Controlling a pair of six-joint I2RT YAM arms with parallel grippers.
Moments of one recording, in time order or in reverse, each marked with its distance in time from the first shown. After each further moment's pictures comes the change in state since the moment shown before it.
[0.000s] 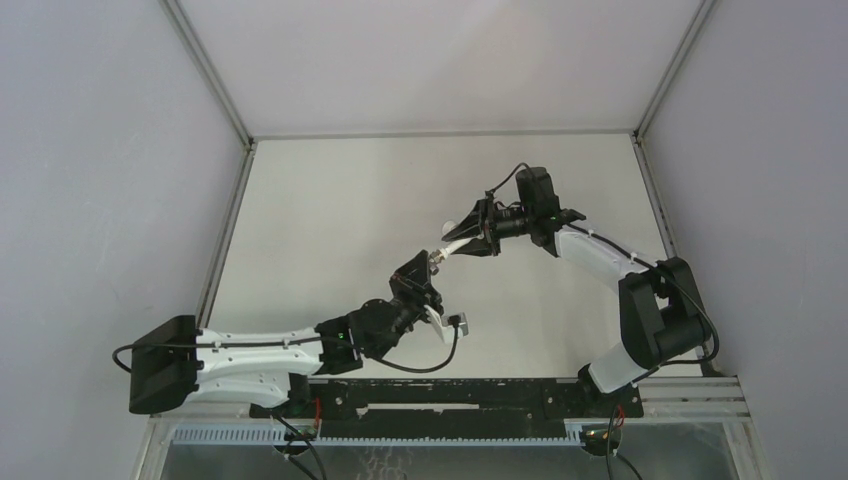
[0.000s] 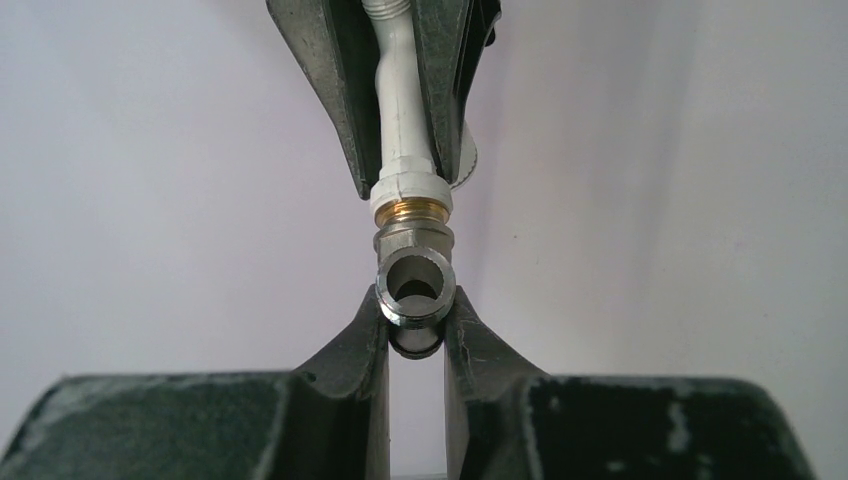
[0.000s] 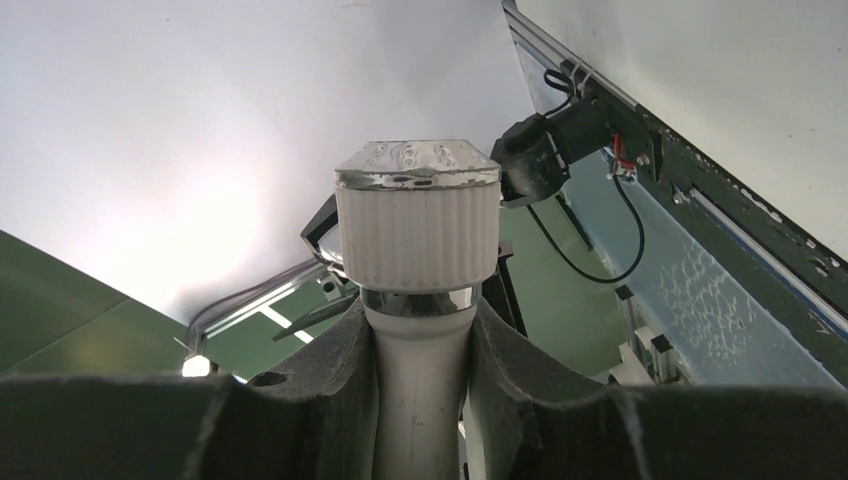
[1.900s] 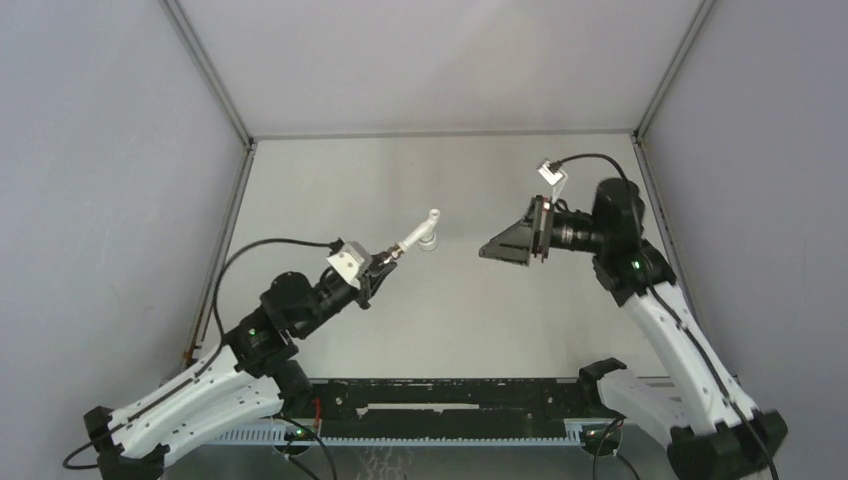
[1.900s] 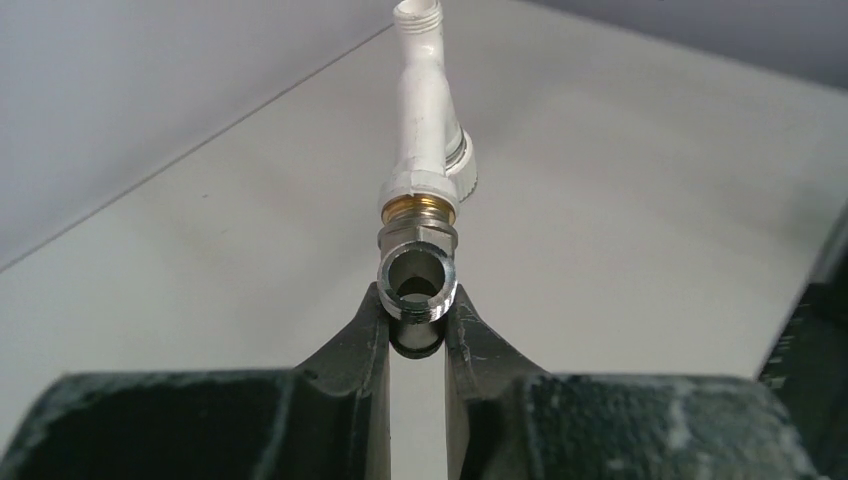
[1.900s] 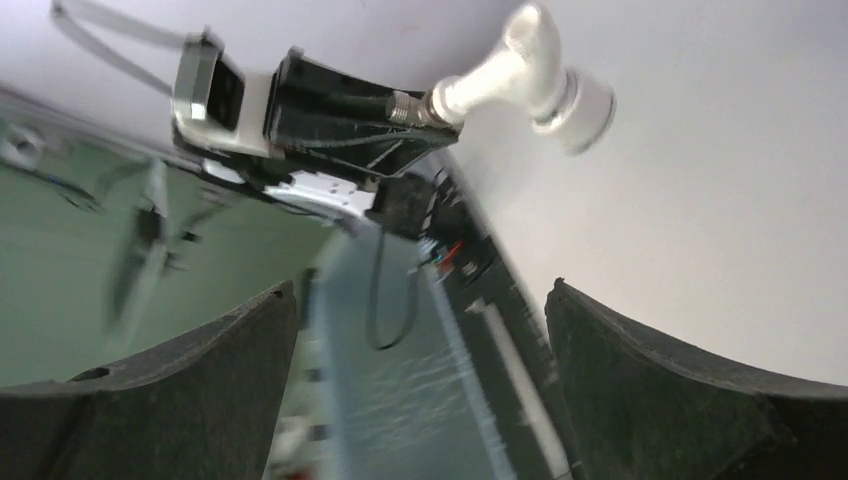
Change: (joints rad) left arm 0.333 -0.525 0.078 -0.566 0.415 -1.142; right arm -0.089 -0.525 0.018 -0.293 0.109 -0.725
